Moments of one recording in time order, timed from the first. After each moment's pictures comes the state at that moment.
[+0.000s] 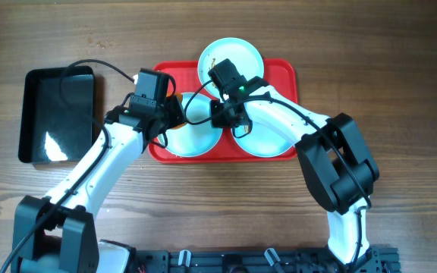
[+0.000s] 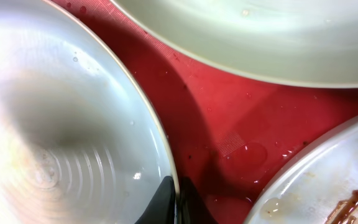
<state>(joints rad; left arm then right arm) -0.29 1.55 0.99 -0.47 0.04 -0.59 0.59 2.12 1.47 -0.64 -0.12 0.51</state>
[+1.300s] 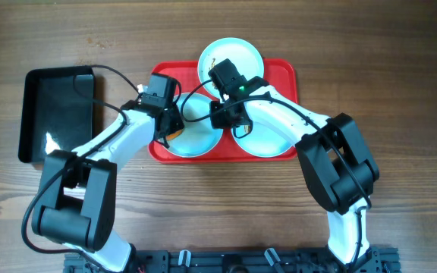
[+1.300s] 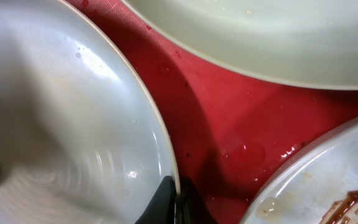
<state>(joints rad) -0.28 1.78 1.00 -0.49 -0.13 -0.60 0.59 2.11 1.47 -0.65 -0.12 0.47</state>
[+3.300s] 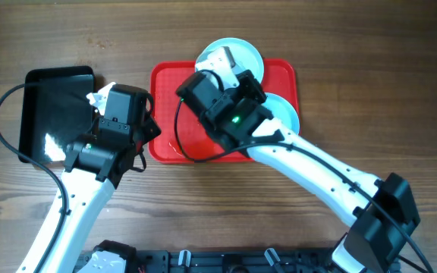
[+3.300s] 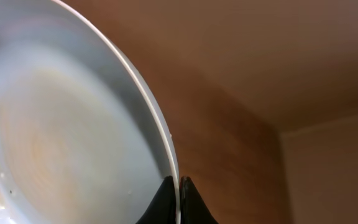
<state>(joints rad) -0.29 1.18 1.02 -0.84 -0.22 -0.79 0.85 1.76 1.49 -0.71 1.01 0.03</state>
